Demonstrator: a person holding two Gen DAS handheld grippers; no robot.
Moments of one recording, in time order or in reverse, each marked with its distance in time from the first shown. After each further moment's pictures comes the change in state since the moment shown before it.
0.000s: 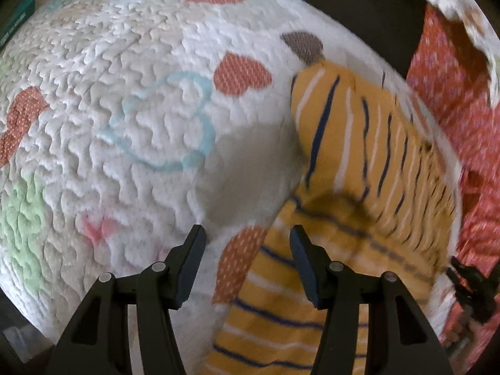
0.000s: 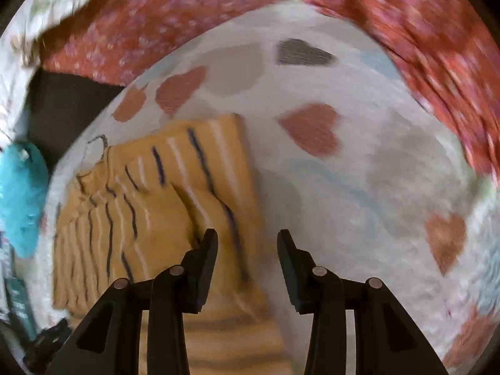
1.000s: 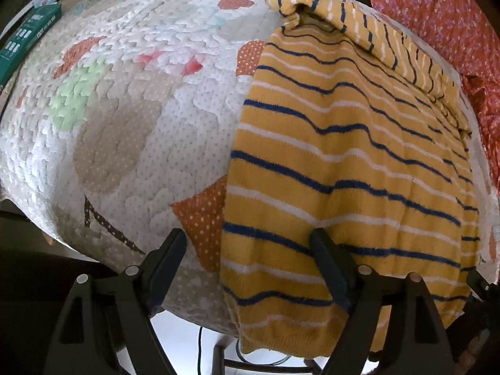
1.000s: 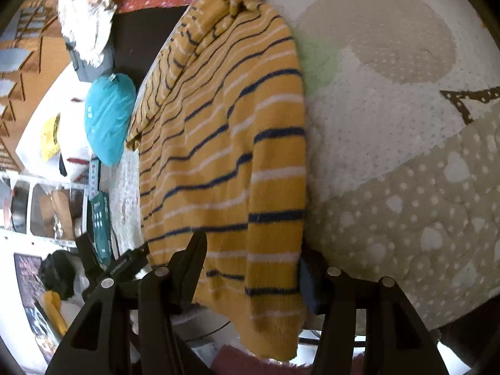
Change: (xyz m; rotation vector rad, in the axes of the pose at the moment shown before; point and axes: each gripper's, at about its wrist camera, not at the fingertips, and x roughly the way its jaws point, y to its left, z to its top) left arm -0.039 0.014 -0.189 0.183 -0.021 0.143; right arm -0.041 -0.042 -0.253 0.044 0.246 0.475
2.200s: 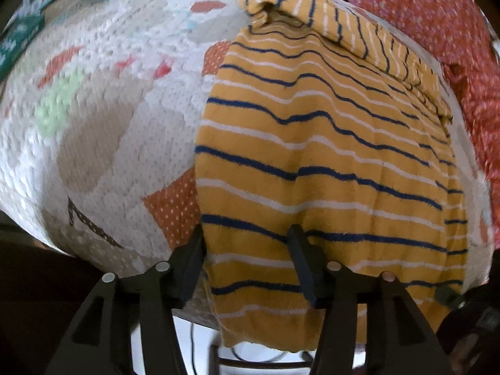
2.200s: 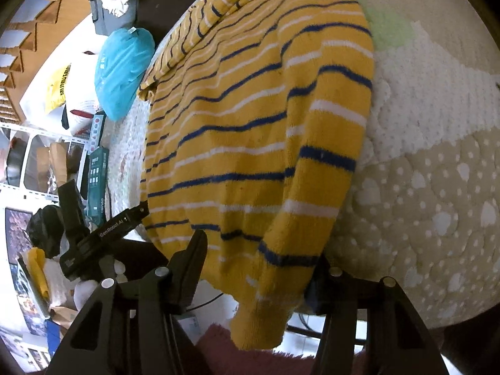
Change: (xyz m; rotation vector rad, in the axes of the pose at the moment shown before) left arm -0.001 -0.039 0.005 0.029 0.011 -0.096; right arm 0.026 0.022 -0.024 -0.144 0.110 0.001
